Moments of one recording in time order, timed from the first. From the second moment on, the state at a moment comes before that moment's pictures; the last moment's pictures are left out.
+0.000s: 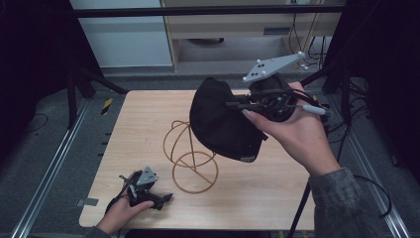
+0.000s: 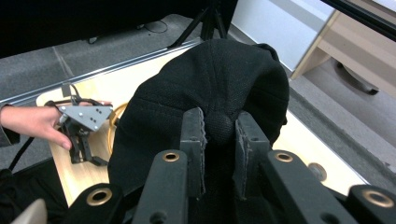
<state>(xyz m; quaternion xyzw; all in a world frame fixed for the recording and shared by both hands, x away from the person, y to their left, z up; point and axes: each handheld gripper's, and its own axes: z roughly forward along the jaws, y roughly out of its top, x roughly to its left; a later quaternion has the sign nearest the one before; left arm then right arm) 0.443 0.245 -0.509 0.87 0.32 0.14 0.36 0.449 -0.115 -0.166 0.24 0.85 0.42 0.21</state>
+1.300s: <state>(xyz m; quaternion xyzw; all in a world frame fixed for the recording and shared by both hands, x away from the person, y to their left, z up) 0.443 0.245 -0.509 0.87 0.32 0.14 0.36 0.492 -0.005 -0.181 0.20 0.90 0.35 0.16</state>
